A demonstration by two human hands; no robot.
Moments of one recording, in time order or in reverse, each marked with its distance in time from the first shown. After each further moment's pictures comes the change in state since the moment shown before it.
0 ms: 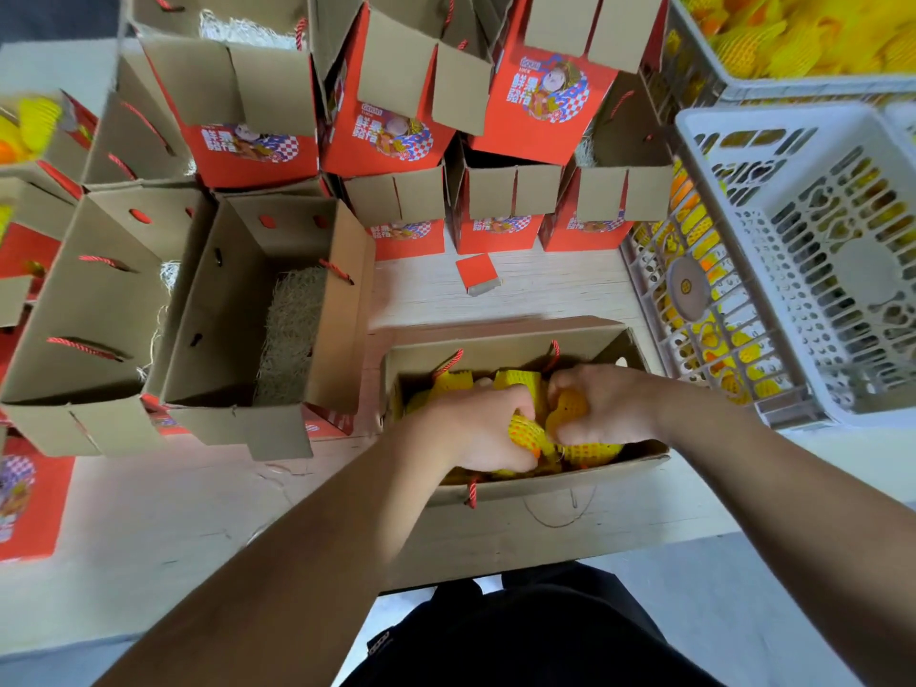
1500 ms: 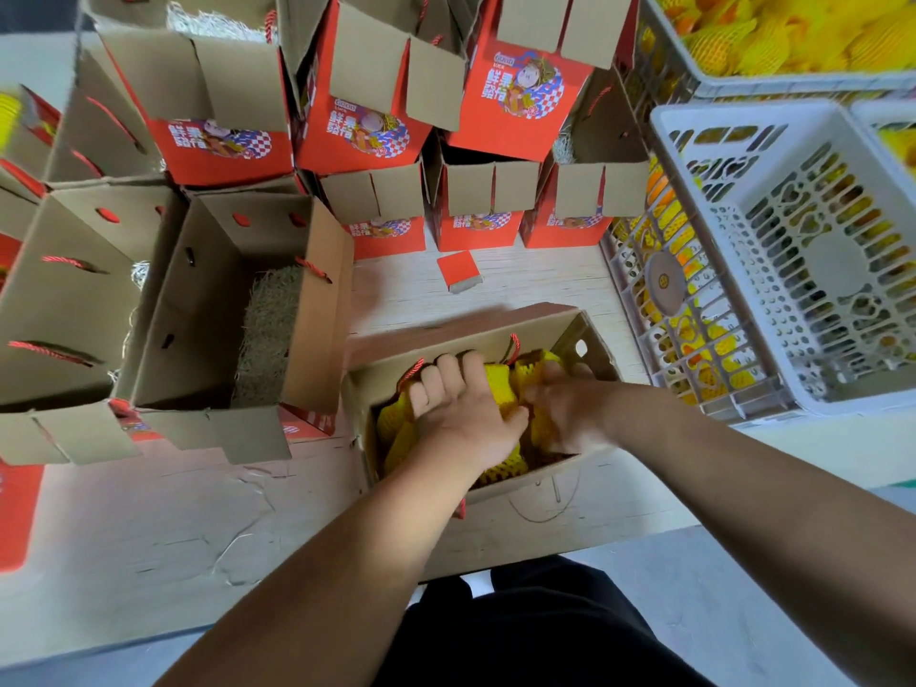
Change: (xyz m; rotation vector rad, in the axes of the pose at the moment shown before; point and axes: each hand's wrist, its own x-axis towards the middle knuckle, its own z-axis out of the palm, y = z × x) left_hand 0.028 0.017 0.040 0.087 0.493 -0.330; right_hand 0.020 0.001 0.020 -0.373 -0.128 0.097
